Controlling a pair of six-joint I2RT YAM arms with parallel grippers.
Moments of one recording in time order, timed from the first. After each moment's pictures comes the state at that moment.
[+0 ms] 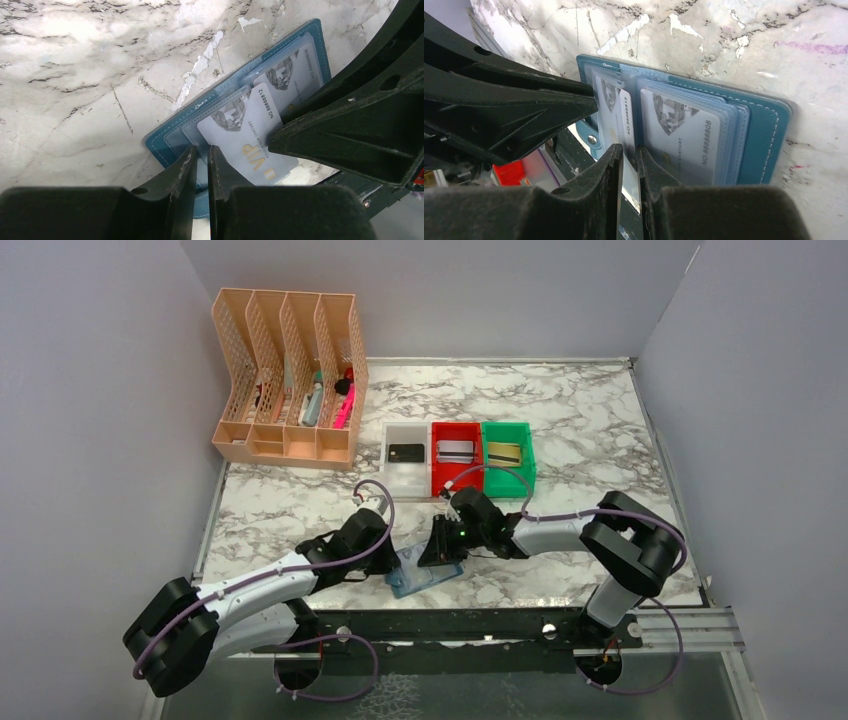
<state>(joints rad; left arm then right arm) -0.82 1.01 0.34 -0.18 -0.01 -0.77 0.92 1.67 0.67 0.25 -0.37 0.90</state>
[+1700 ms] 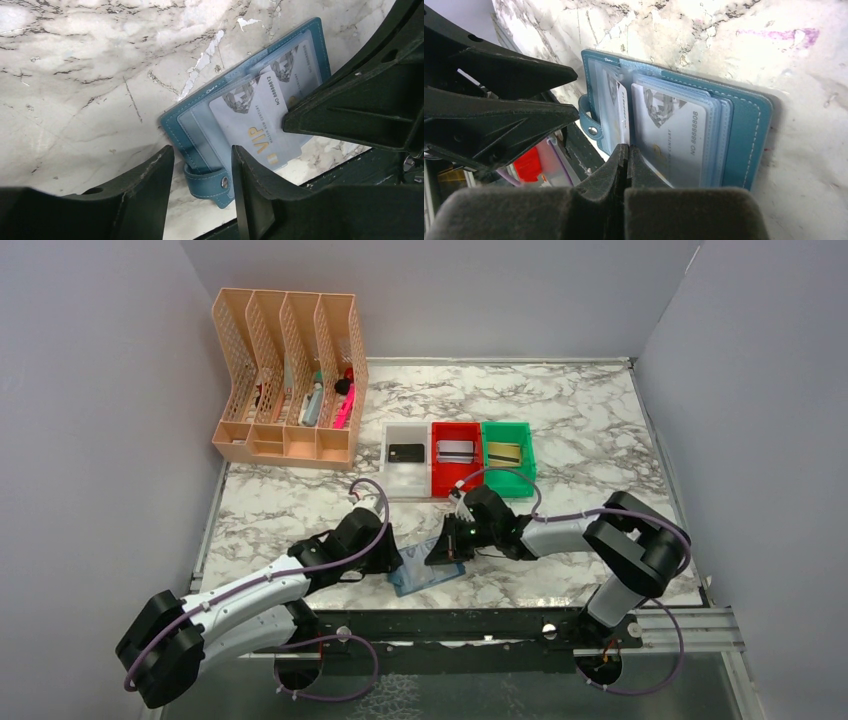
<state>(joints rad) -0.82 0.92 0.37 -0.28 -0.03 -0.76 0.86 1.63 0.58 0.33 -0.45 0.93</state>
